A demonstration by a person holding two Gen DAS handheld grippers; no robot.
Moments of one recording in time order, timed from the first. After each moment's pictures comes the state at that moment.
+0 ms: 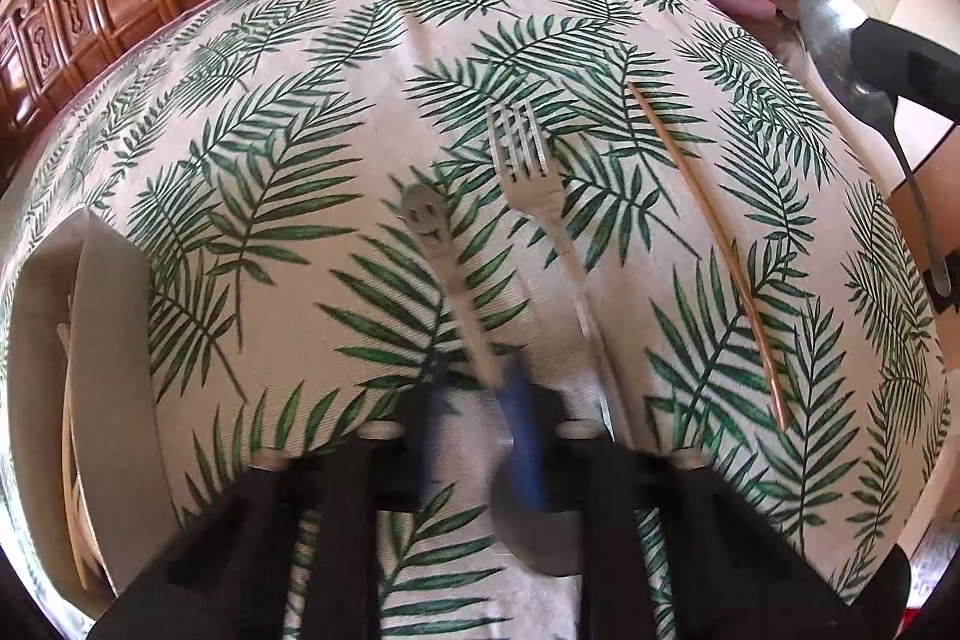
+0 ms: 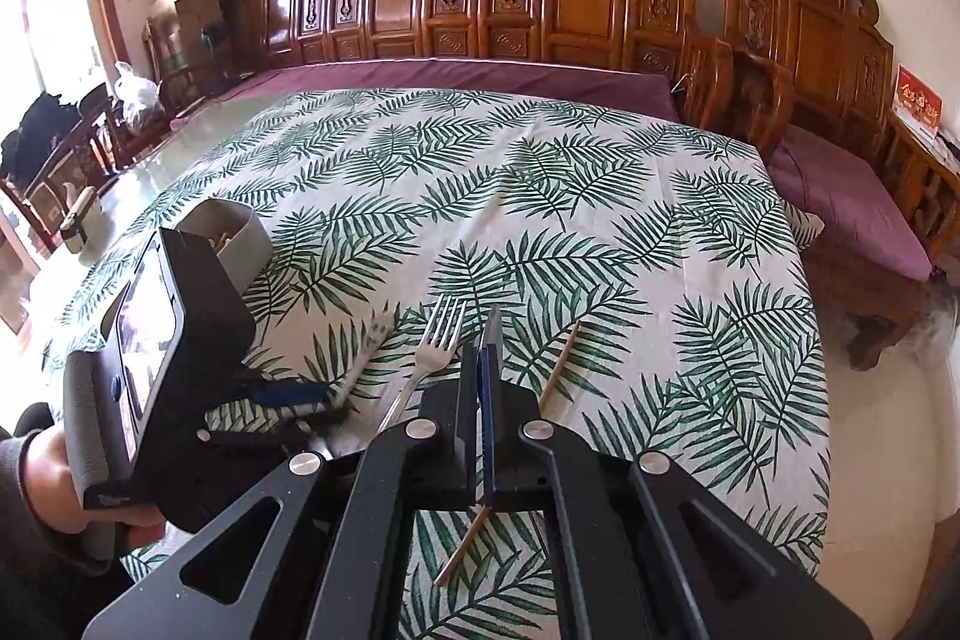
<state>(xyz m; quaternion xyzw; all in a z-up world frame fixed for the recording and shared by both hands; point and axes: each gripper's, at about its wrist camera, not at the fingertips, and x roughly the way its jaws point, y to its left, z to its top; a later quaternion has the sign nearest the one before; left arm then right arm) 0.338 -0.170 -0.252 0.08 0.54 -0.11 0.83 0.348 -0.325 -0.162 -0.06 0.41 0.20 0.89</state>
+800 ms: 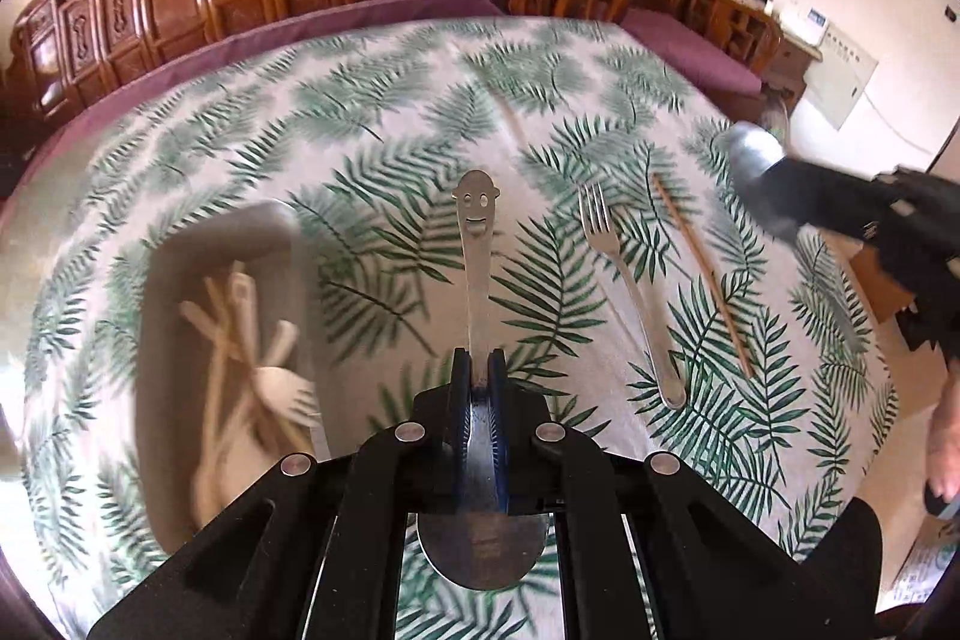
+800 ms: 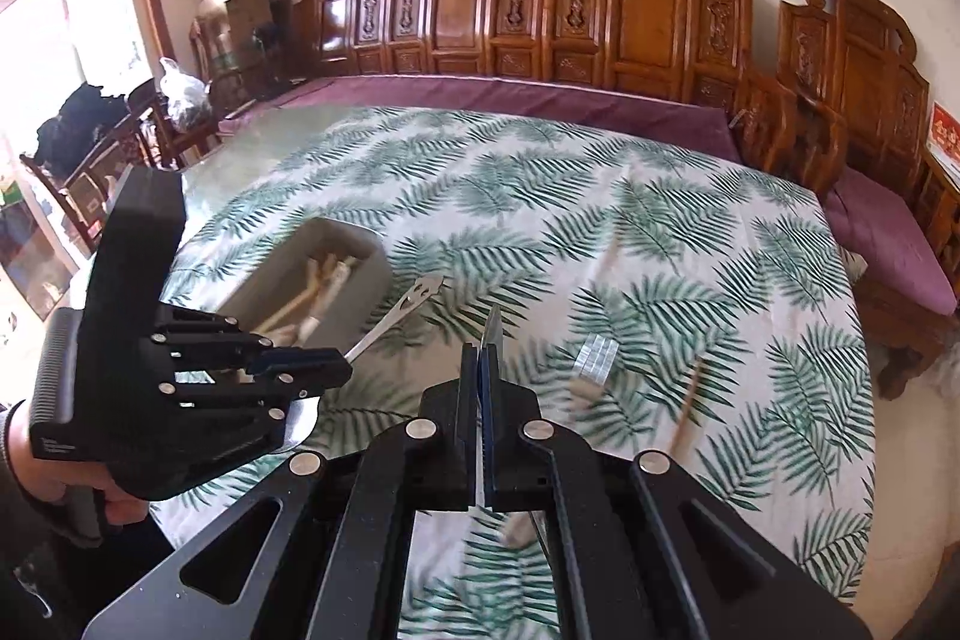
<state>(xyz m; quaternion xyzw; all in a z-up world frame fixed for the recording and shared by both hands) 0.291 -0.074 -0.166 0.03 0.47 -0.12 0.87 0.308 -0.229 -0.122 -0.06 0.39 0.25 0.89</state>
